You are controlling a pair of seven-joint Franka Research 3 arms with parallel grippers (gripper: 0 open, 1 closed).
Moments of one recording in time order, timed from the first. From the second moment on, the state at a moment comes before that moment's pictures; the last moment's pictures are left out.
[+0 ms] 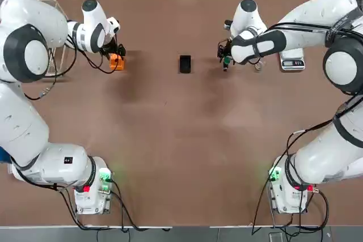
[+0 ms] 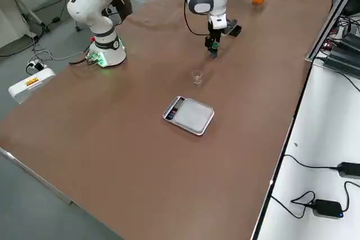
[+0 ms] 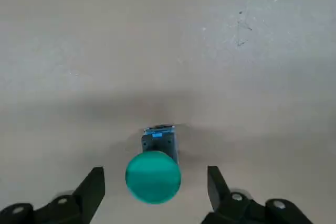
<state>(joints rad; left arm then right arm) -0.02 0.34 -0.13 -2.28 0.10 2.63 -0.19 0.11 0.38 0.39 -2.17 -0.16 2.56 0.73</state>
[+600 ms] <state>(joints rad) -0.02 0.38 -0.13 -2.25 0.10 2.63 -0.18 0.11 0.41 0.38 -2.17 -0.16 2.57 0.73</state>
